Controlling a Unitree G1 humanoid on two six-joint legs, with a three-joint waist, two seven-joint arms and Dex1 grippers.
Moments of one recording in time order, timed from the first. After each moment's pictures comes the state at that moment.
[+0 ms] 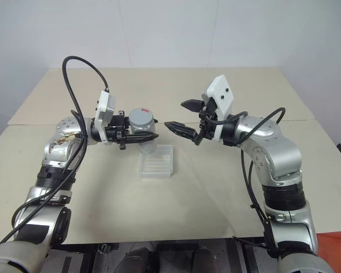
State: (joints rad) left arm -0.82 0.46 -0.02 0.36 -0.40 0.22 -1.36; right arm -0.72 -0.55 0.01 -0.26 0.50 0.71 0.80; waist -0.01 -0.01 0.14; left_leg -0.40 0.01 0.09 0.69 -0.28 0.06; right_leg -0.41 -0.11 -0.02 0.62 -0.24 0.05
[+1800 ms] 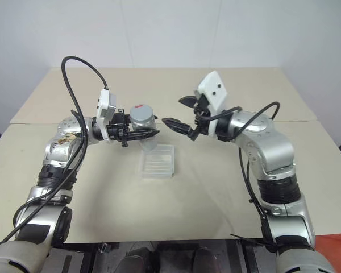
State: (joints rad) left arm -0.82 0.45 -0.01 0.37 -0.39 0.22 -1.30; right arm -0.76 -0.54 0.05 -0.19 0.45 0.69 0.74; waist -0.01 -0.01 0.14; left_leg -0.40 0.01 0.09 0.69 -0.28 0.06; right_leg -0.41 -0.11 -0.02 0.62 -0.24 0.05
